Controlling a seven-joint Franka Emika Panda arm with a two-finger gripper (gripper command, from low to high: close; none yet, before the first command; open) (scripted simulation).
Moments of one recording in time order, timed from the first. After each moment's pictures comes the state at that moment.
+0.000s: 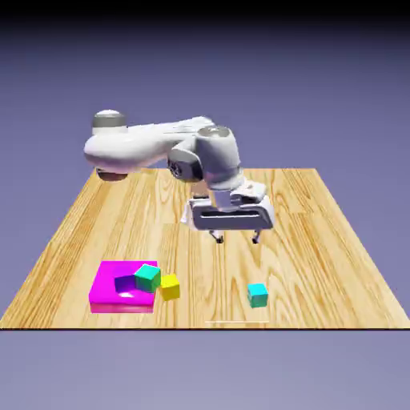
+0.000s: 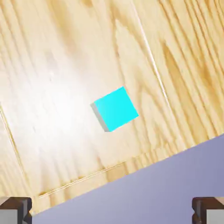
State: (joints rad) arm 1.90 -1.62 -1.45 -2.24 -1.39 1.52 -1.19
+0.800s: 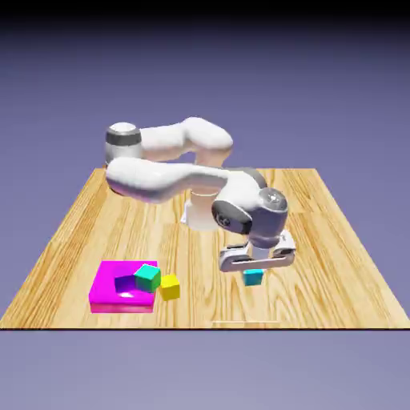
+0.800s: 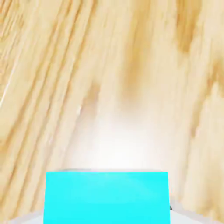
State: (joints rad) arm 2.07 -1.42 -1.69 -2.18 -1.24 1.49 -1.47
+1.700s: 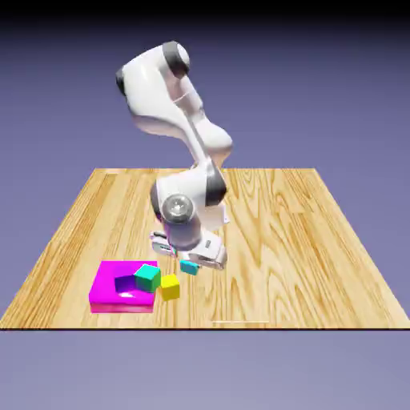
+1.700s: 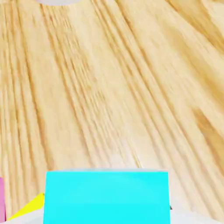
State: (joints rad) arm 2.05 -0.45 -2.19 -2.20 -0.31 1.96 -1.82
